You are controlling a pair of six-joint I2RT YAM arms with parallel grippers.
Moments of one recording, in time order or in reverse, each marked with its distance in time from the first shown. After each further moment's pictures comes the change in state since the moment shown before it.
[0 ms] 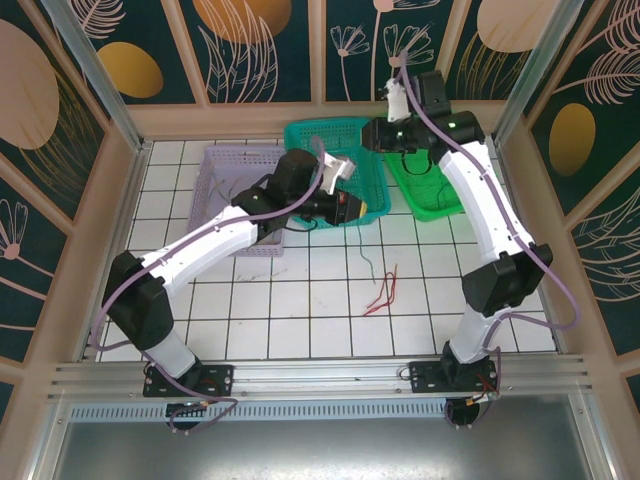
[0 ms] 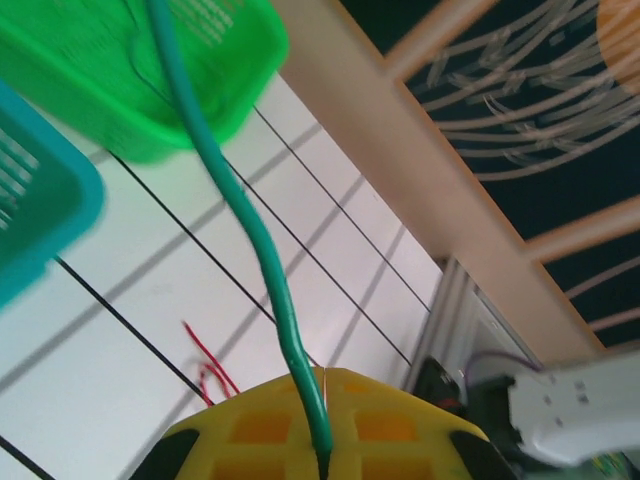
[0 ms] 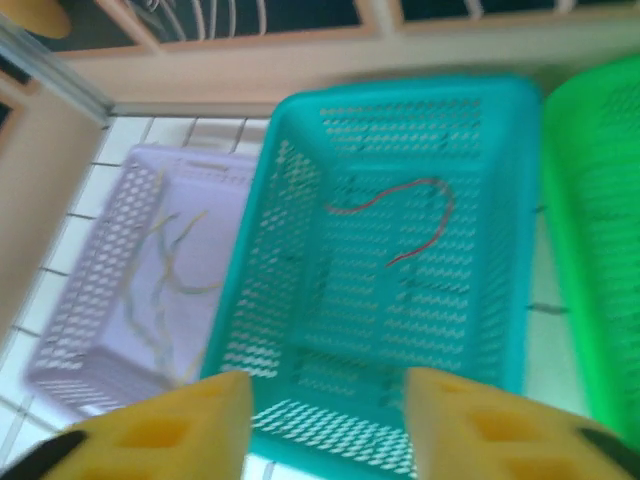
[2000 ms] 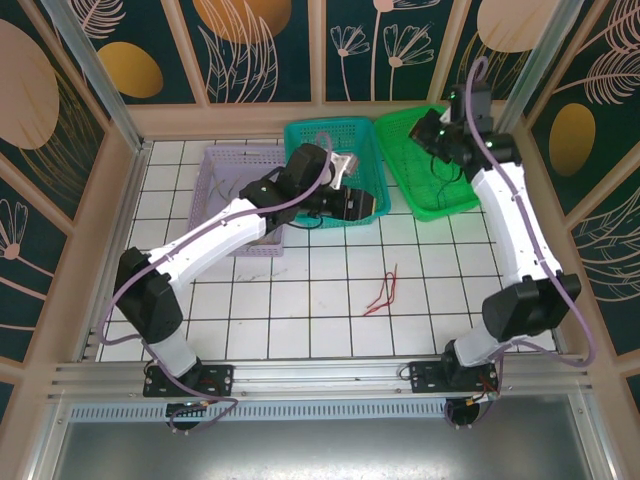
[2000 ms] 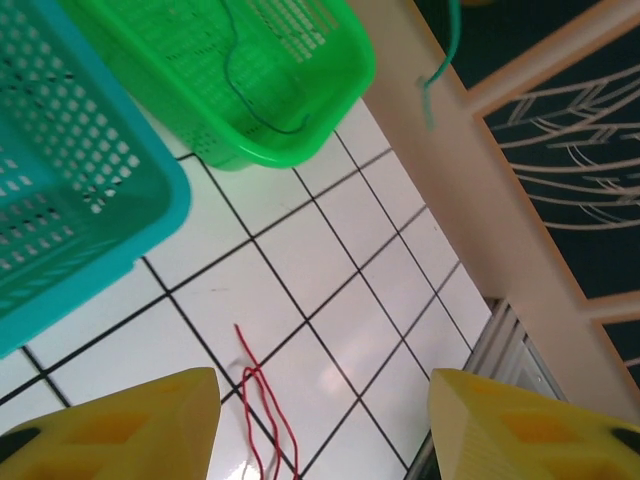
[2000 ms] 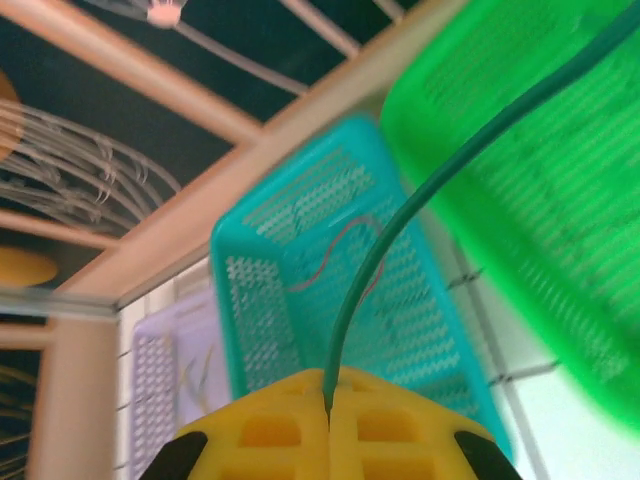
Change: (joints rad) left arm 0.012 0.034 0.150 -0.166 -0.214 -0.060; right arm -0.164 -0.129 -0.200 0.153 0.104 0.390
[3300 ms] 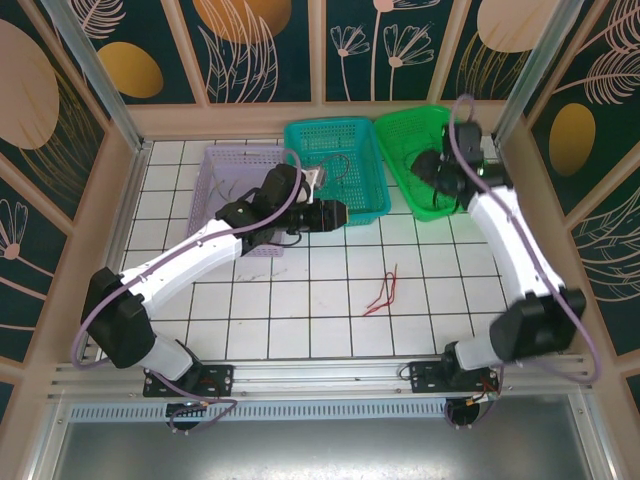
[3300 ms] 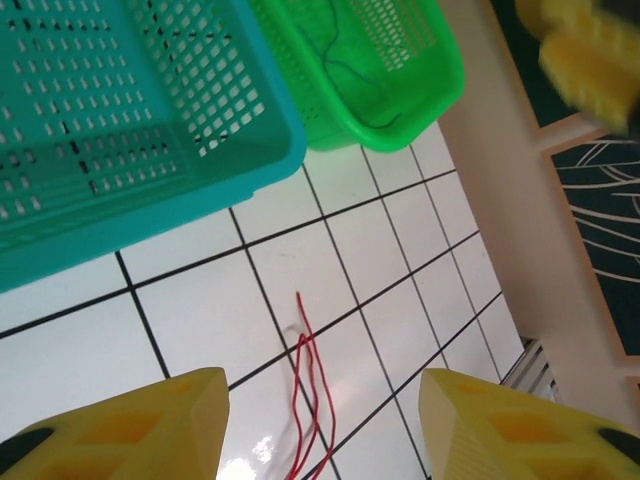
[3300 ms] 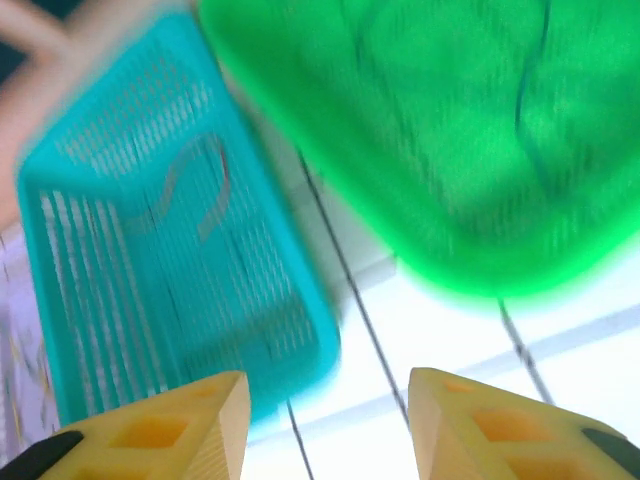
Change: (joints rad) left arm 0.020 -0.172 -0.316 0.095 -0.098 -0.134; right arm 0.156 -0.330 -0.639 0.003 0.145 0.139
